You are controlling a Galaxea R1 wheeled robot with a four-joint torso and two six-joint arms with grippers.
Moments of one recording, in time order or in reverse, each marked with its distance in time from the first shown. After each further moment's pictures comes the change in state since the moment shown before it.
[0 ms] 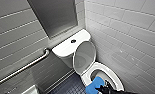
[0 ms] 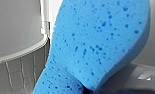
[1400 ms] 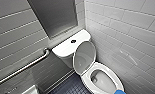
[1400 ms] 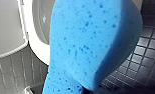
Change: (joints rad) left arm 0.000 0.004 0.003 0.014 0.000 0.000; right arm -0.231 -0.482 0.399 -0.040 0.176 -0.005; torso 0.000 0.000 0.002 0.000
